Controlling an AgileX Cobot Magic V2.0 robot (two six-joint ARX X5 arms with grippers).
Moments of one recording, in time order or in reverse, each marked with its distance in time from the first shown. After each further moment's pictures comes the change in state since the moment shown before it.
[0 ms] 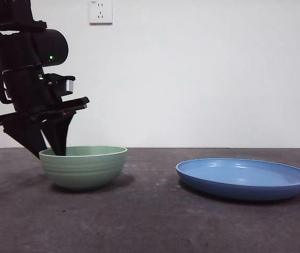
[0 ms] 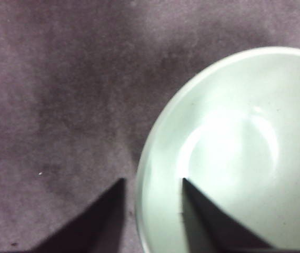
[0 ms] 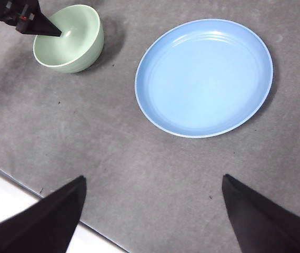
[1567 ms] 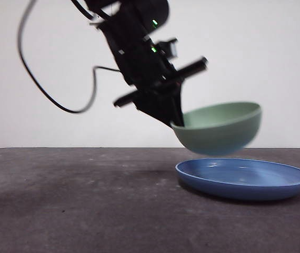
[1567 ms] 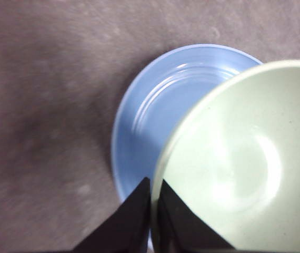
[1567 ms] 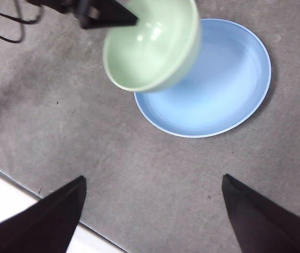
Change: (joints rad) left arm -0.400 0.185 0.320 0.165 0.028 -0.155; right arm 0.000 0.000 0.000 0.000 0.004 0.000
